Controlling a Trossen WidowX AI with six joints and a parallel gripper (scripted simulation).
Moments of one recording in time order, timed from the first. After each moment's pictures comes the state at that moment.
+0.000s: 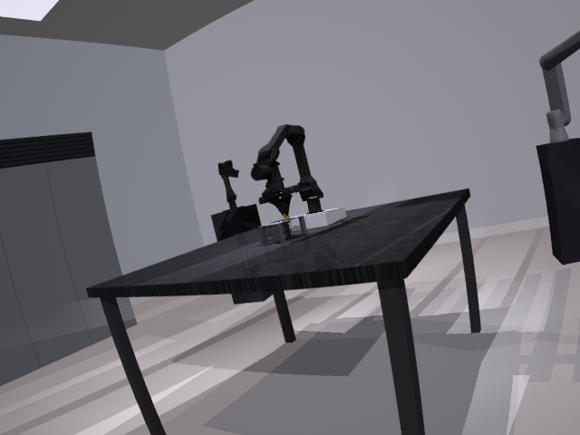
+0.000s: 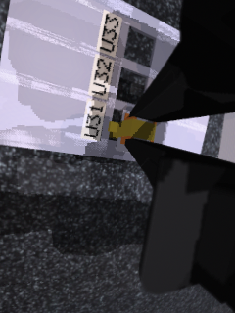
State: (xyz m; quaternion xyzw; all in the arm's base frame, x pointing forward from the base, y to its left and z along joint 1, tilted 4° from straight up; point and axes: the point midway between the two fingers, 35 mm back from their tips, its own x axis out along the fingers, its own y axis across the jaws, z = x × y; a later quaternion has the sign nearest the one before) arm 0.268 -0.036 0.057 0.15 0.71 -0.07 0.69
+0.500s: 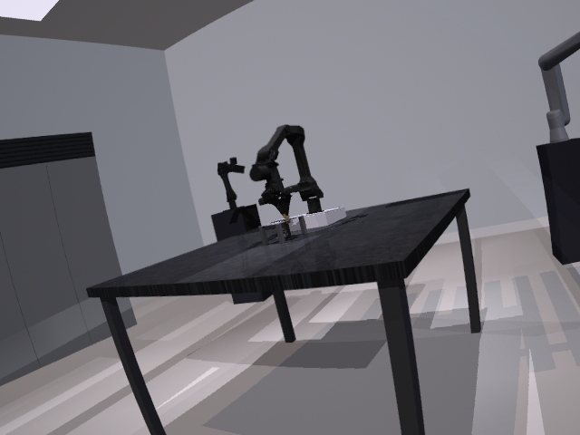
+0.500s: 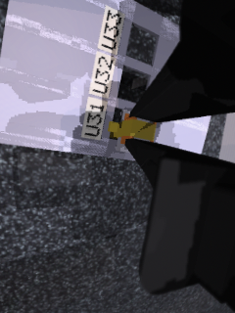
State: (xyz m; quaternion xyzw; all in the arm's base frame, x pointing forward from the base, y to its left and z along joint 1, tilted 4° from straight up) arm 0.267 -0.037 0.055 0.16 0.70 -0.06 0.69
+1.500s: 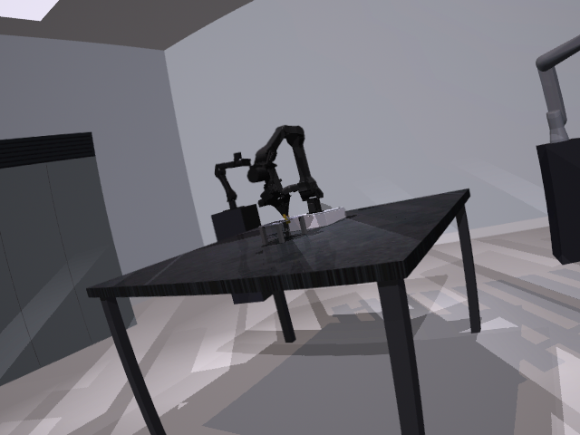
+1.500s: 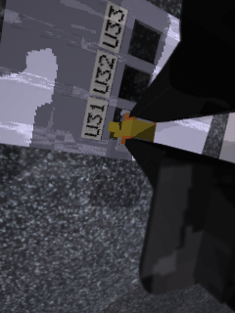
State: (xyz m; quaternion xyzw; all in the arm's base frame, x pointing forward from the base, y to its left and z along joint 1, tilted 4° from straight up) arm 0.266 -0.039 0.054 0.18 0.70 -0.04 0.69
